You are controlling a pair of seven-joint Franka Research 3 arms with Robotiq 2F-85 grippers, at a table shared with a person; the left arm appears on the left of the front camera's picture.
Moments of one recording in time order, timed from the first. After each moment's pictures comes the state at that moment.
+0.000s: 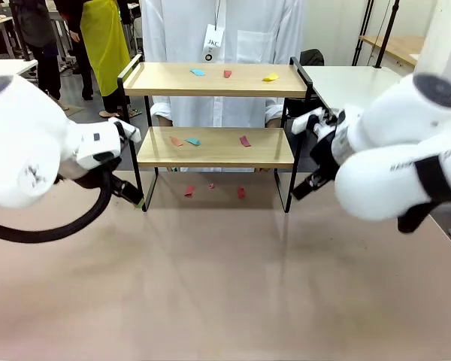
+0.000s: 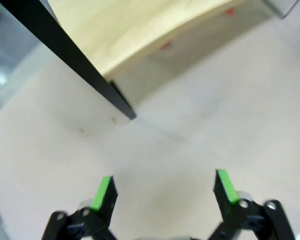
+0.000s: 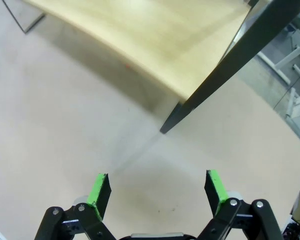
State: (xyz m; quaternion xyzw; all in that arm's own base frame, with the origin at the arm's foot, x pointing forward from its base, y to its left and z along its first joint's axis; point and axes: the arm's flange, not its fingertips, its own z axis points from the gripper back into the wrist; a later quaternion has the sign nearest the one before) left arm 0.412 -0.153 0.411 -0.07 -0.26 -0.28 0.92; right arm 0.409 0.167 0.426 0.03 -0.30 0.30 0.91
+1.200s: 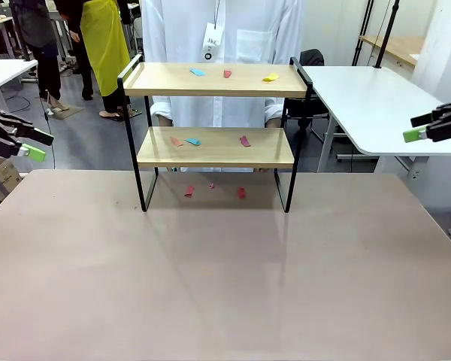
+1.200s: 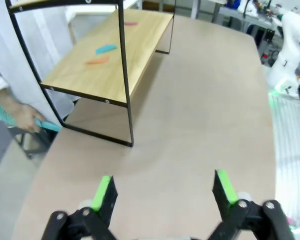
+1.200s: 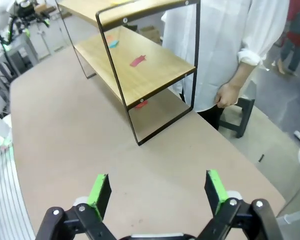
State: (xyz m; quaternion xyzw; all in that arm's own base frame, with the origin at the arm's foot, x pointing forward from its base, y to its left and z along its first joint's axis) left arm 0.453 0.071 0.470 -0.31 -0.35 -0.52 0.71; right arm 0.431 -0.101 0.493 0.25 -0.42 0.38 0.79
